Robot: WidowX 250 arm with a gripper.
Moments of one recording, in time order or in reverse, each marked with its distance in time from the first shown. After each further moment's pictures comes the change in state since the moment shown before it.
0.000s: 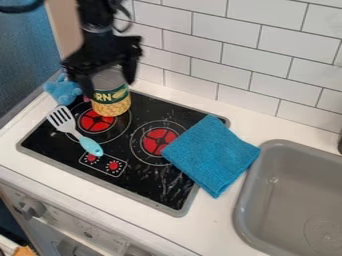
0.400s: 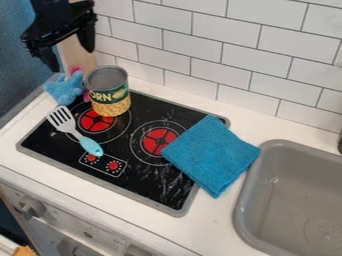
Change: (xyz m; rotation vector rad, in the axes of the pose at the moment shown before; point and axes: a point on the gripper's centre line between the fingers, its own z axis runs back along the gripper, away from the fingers) arm 0.059 0.030 0.005 0.030 -0.050 0.269
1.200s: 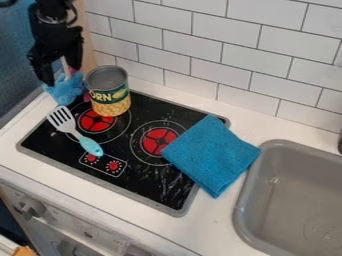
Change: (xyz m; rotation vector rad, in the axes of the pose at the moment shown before) arm 0.032 -0.001 -0.075 0.163 -0.011 0.127
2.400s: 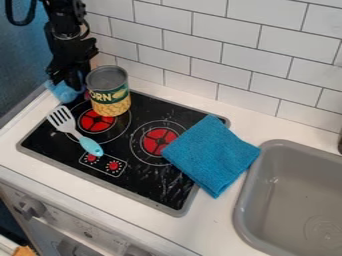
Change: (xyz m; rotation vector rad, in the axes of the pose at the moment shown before) arm -0.013 -0.018 -0.028 -0.072 0.067 0.019
